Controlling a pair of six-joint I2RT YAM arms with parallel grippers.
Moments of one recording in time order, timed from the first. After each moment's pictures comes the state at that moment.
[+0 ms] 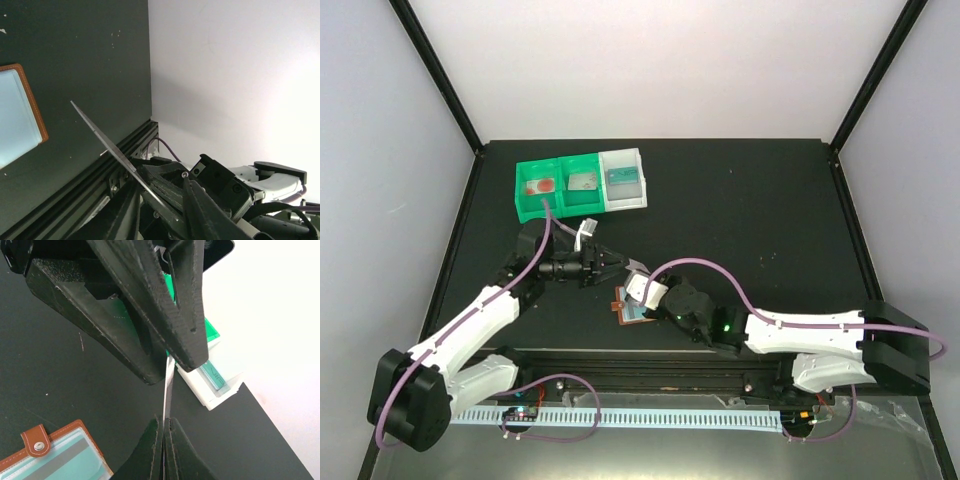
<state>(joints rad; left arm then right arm) -0.40 1.02 0.58 0.02 0.94 -1.15 1.27 1.24 0.61 0.31 0.52 -0.47</state>
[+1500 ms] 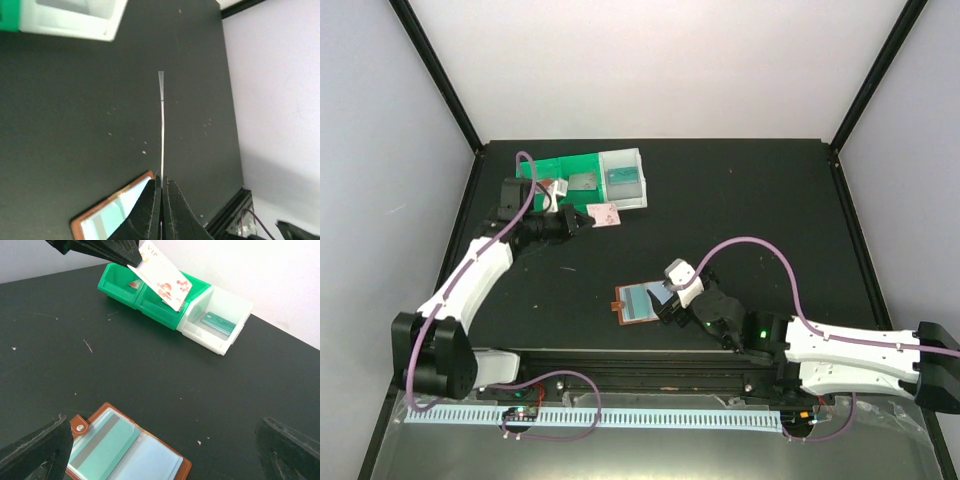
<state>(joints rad) -0.14 1.24 0.90 -0.37 0.74 -0.60 1.28 0.97 0.56 0.01 0.58 0.03</state>
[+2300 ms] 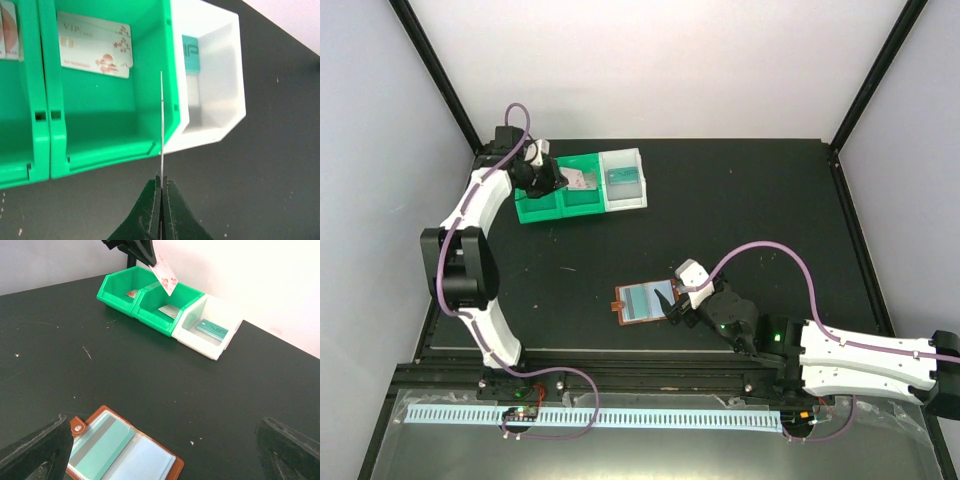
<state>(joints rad) 0.03 1.81 1.53 -0.67 0.53 -0.37 1.28 0.85 0.53 -0.03 0.57 0.02</state>
